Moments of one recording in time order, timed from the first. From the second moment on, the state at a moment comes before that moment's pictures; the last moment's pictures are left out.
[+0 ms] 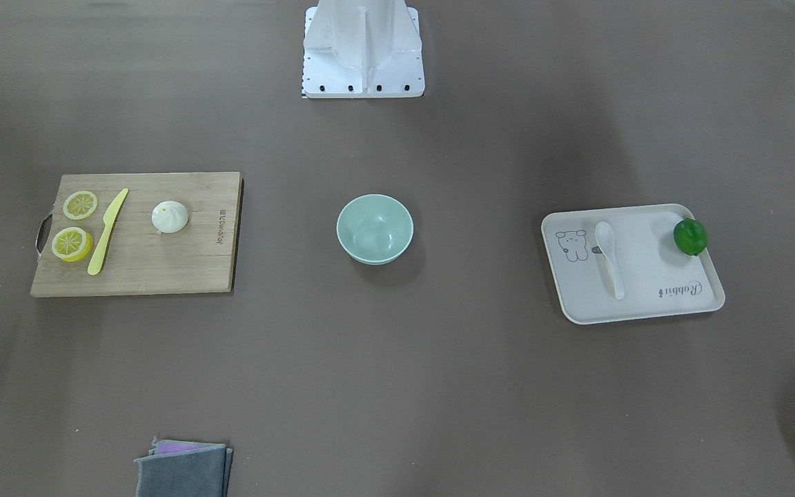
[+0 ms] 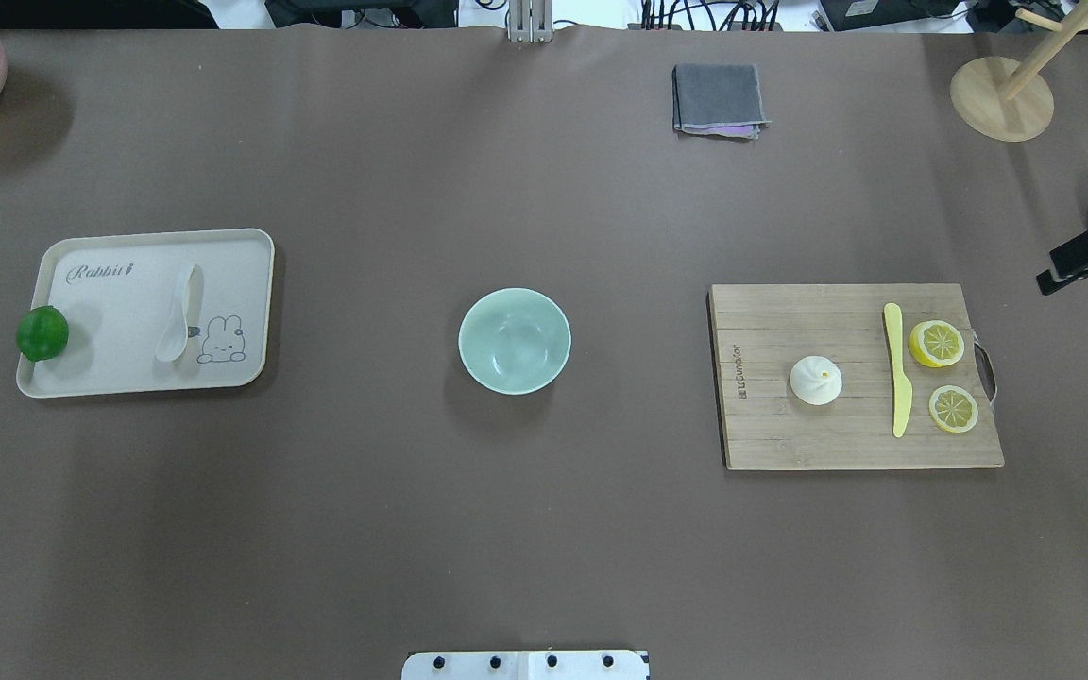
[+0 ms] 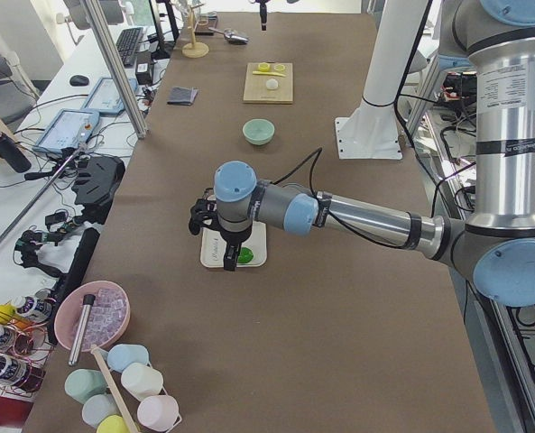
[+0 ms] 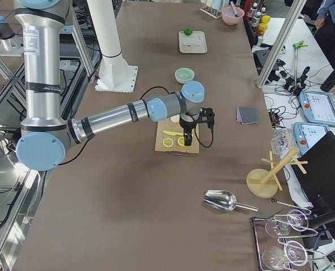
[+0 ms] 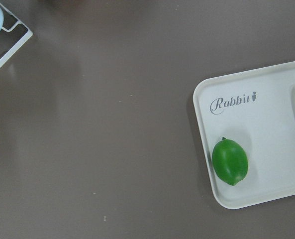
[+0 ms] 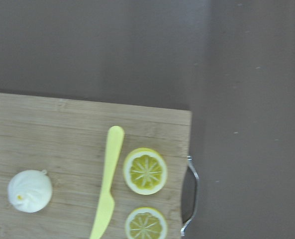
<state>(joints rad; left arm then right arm) -1.38 -1.52 -1.86 -1.66 -2.40 -0.25 1.16 -1.56 1.97 -1.57 2.37 0.47</state>
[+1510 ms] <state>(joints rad) -1.07 -1.75 -1.71 -1.69 -2.29 -0.61 0.70 -1.39 1.83 -1.36 2.05 0.93</state>
